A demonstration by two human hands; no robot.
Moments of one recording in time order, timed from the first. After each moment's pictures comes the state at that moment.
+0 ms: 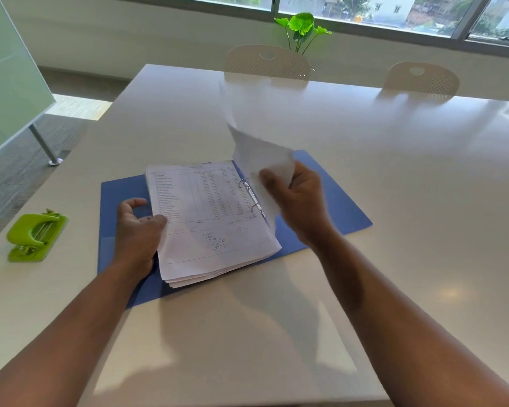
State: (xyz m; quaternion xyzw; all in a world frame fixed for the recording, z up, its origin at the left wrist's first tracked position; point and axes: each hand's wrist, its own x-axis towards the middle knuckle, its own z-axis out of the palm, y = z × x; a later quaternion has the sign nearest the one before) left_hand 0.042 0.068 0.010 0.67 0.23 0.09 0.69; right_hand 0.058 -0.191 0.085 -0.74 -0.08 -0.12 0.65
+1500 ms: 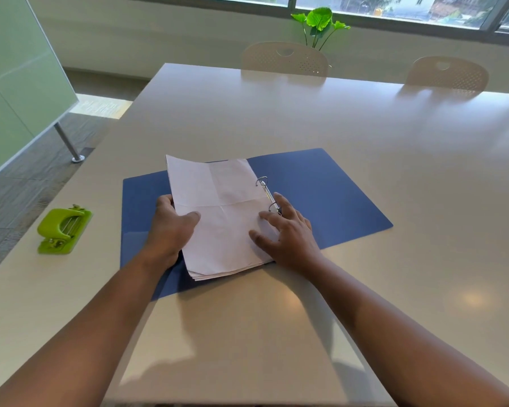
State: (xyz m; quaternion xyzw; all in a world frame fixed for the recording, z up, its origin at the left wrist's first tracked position) left_hand 0.051 0.056 0.019 0.75 0.20 0.05 0.63; right_hand 0.053 -0.184 -0.005 -0.96 -0.11 0.01 0.24
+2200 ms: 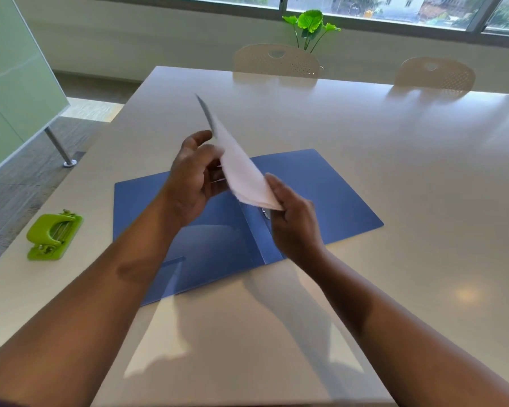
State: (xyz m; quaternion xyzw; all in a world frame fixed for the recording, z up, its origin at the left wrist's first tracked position) left_hand 0.080 0.010 0.105 0.59 0.01 -0.01 0.81; right_hand 0.045 -0.178 0.043 -0.88 -0.11 -0.21 0.42
